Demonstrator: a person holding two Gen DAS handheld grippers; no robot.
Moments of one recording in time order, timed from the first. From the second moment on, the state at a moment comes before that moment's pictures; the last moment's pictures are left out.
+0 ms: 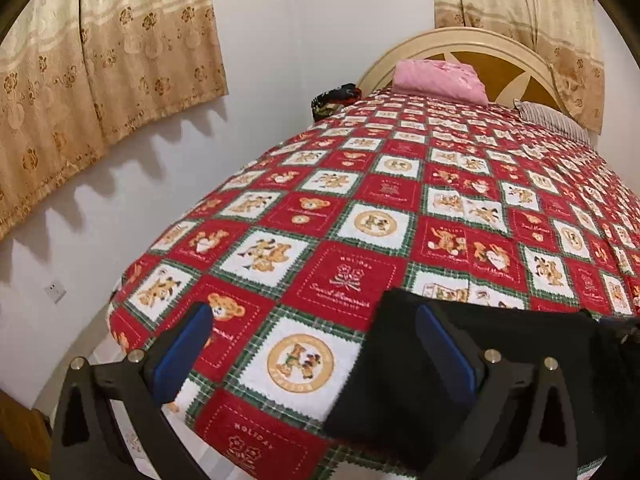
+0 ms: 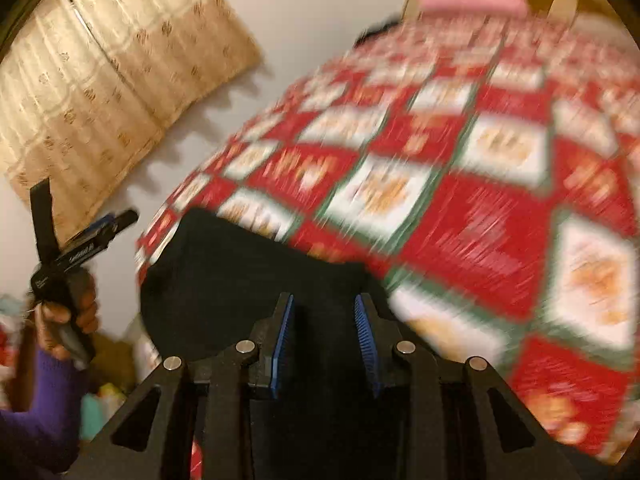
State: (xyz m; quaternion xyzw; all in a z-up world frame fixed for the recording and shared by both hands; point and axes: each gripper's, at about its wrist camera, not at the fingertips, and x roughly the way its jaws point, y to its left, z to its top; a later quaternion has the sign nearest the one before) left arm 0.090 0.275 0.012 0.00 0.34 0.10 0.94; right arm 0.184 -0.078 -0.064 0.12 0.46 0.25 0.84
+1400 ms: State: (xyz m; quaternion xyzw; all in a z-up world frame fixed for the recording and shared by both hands) left arm 0.101 0.274 0.002 0.00 0.38 0.10 0.92; right arm 0.239 -0.120 -0.082 0.22 0.47 0.27 0.81
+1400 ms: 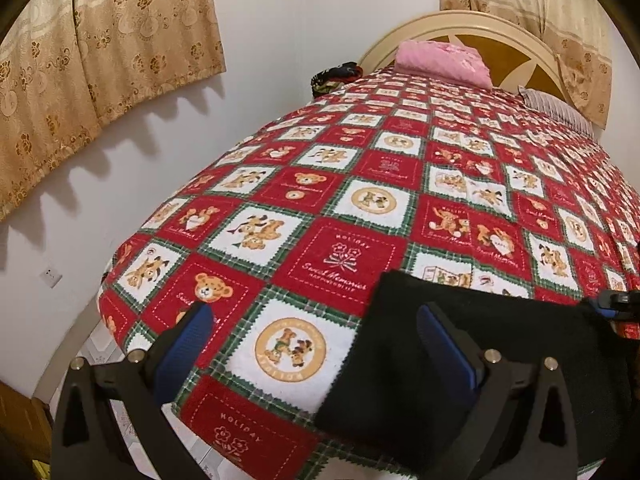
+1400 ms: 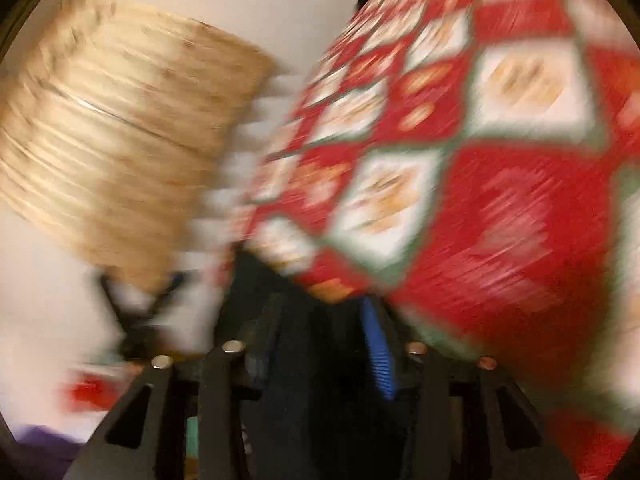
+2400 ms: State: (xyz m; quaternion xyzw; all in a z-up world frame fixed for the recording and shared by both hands) left arm 0.091 0.195 -0.031 0.08 0.37 0.06 0.92; right arm 0.091 -0.061 -0.034 -0.05 0.38 0.16 0.91
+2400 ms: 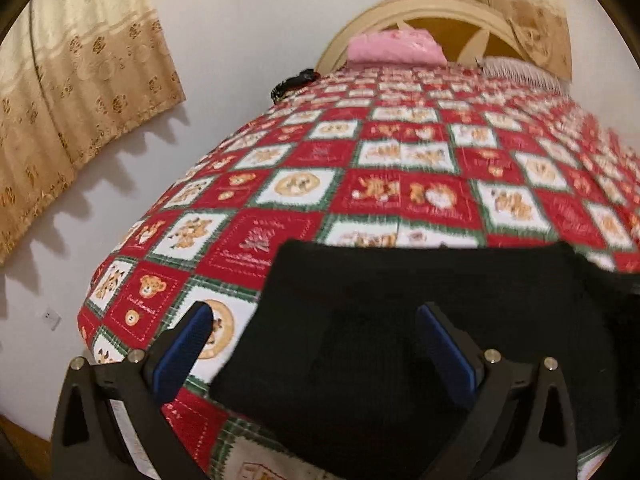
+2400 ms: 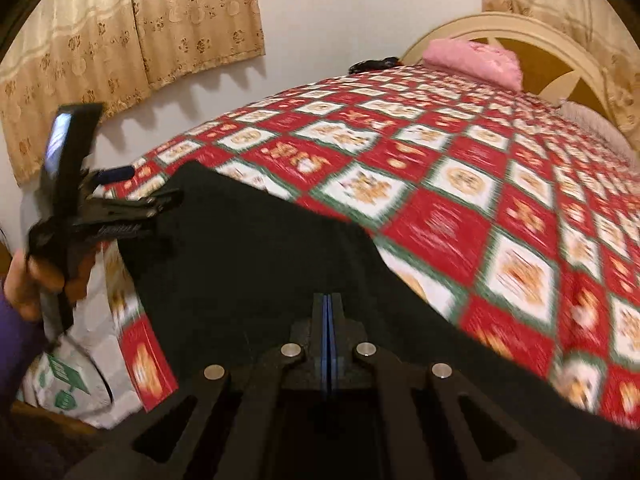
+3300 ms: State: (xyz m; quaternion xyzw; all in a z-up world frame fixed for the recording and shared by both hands) left arm 0.052 -0.020 -0.017 0.15 0.33 -0.14 0.92; right arm -0.048 -0.346 -0.014 0.21 0.30 -0.11 0.92
